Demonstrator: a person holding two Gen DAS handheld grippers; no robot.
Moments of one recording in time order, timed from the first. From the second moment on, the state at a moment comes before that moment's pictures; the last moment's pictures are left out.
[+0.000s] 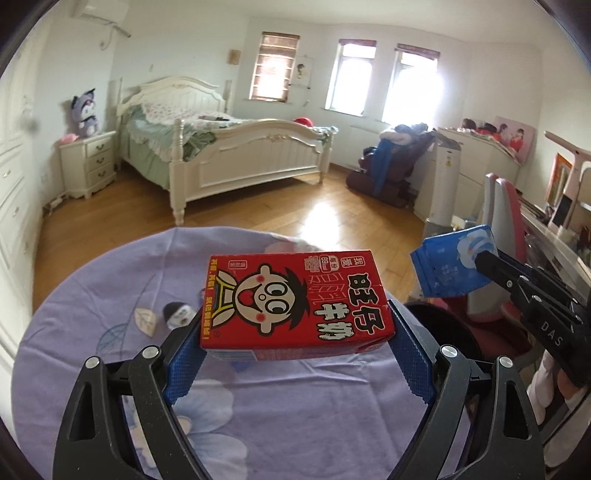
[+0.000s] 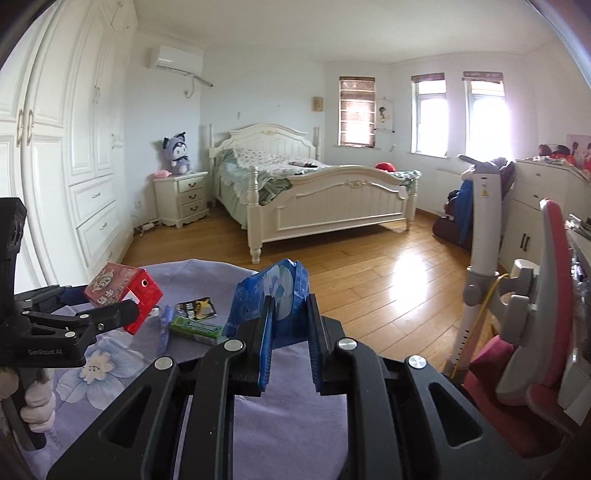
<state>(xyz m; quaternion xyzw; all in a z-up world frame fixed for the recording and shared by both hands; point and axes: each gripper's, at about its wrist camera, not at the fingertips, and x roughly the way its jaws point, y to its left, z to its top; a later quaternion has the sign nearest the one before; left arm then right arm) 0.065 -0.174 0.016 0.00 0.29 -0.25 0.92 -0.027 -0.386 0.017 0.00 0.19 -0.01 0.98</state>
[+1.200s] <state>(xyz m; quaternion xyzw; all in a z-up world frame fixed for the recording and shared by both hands) 0.048 -0.377 -0.033 0.06 0.34 -0.41 0.84 -0.091 -0.502 -0.070 -0.03 0.25 -0.21 0.95</state>
